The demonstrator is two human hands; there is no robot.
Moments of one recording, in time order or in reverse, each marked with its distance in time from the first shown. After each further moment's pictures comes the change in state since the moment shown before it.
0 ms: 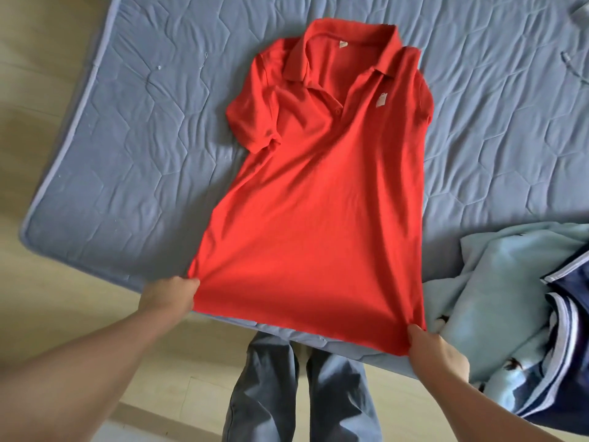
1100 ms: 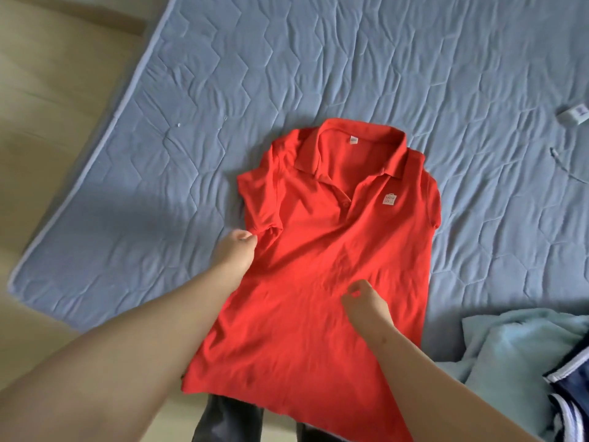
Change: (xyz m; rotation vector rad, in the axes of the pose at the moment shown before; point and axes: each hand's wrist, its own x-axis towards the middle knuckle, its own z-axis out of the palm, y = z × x) left_hand 0.097 0.035 -0.148 -1.620 0.181 -0.237; right_hand 0.035 -0.158 -0.131 0.637 0.006 -0.174
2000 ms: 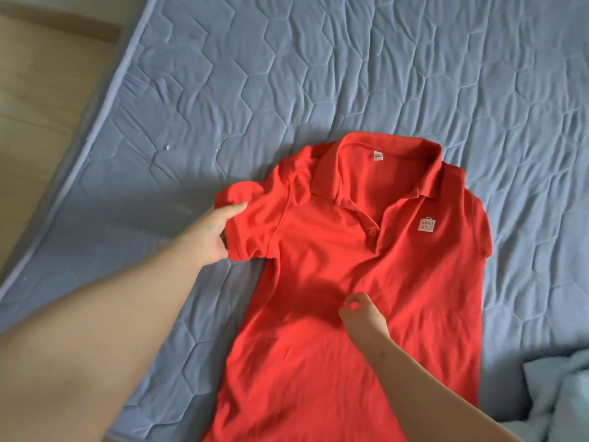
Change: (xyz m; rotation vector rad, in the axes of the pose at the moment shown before) left_hand 0.129 0.064 -0.046 -0.601 -0.401 -0.199; right_hand 0.089 -0.048 0.060 0.227 0.031 0.092
